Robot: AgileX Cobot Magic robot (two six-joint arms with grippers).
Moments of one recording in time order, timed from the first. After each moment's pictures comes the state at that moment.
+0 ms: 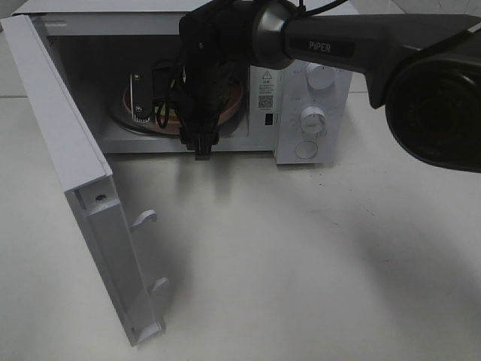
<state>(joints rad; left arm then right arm) 0.07 0.00 -0.50 -0.06 1.04 0.07 0.68 2.44 -2.09 -0.20 0.73 -0.92</state>
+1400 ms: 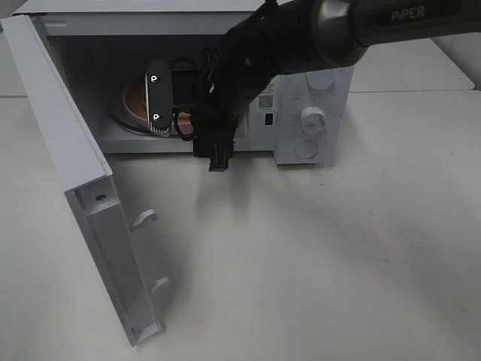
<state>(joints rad) 0.07 0.00 -0.50 -0.06 1.04 0.07 0.68 2.14 -1.56 -0.23 0.34 -0.89</state>
